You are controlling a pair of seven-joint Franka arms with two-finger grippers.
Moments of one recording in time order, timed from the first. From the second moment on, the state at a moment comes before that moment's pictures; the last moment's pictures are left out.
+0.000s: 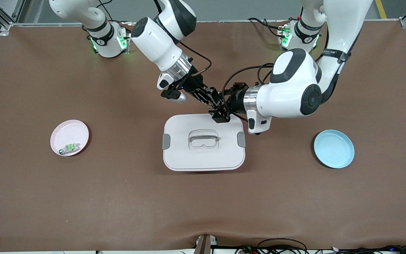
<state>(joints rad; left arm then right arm) -0.11 0.46 -0.51 -1.47 -0.53 1.89 -1.41 0.90 0.26 -0.07 -1.90 0.65 2.84 0.89</state>
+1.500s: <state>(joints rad) 0.23 0.29 -0.50 -1.42 0.21 1.74 -0.68 0.32 -0.10 -0.09 -1.94 0.14 1.83 -0.40</state>
